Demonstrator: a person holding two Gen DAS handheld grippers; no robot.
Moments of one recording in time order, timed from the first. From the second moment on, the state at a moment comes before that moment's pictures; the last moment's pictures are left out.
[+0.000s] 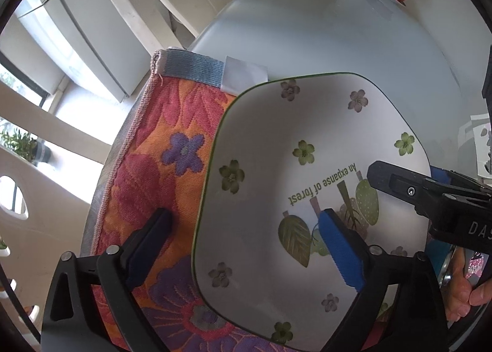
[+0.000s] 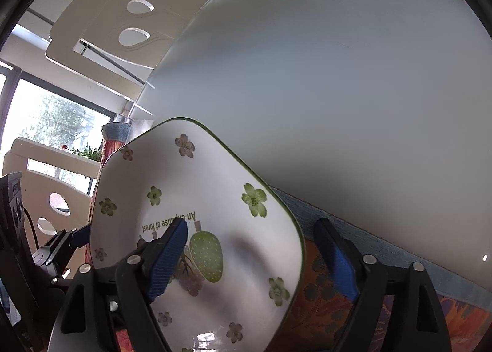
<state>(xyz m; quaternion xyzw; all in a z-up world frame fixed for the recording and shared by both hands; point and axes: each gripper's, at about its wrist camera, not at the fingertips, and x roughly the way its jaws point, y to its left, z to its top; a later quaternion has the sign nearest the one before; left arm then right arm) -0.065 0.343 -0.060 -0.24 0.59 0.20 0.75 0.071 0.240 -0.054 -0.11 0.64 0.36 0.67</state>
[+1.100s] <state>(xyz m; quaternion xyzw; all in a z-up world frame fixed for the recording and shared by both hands) -0.081 0.360 0.019 -0.24 0.52 0.21 0.80 0.052 0.259 0.013 -0.12 0.61 0.36 0.69</state>
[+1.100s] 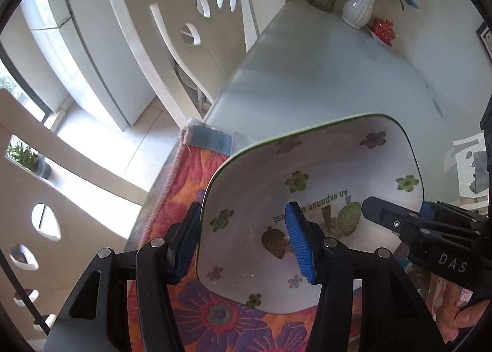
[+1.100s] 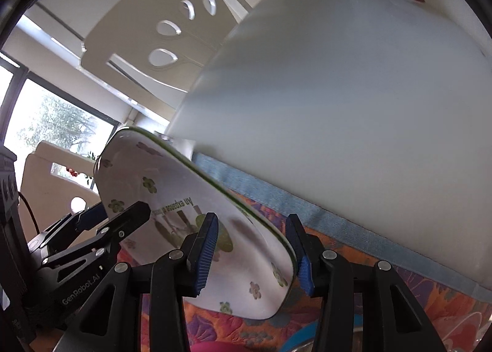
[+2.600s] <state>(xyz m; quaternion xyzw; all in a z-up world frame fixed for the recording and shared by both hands) -0.105 0.367 -0.008 -0.32 0.50 0.15 0.79 0.058 0.258 -0.016 -0.08 0.65 0.35 0.67</state>
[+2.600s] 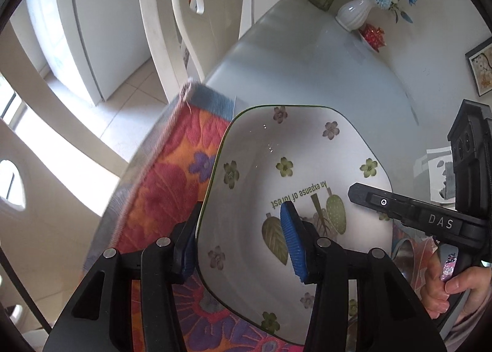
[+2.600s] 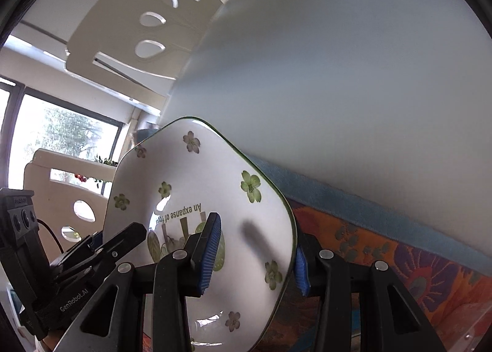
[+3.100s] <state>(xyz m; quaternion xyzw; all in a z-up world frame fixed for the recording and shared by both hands) -0.136 0.350 0.053 -0.32 0.49 0.15 0.80 0.025 0.231 0.054 -0.06 0.62 0.36 0.69</state>
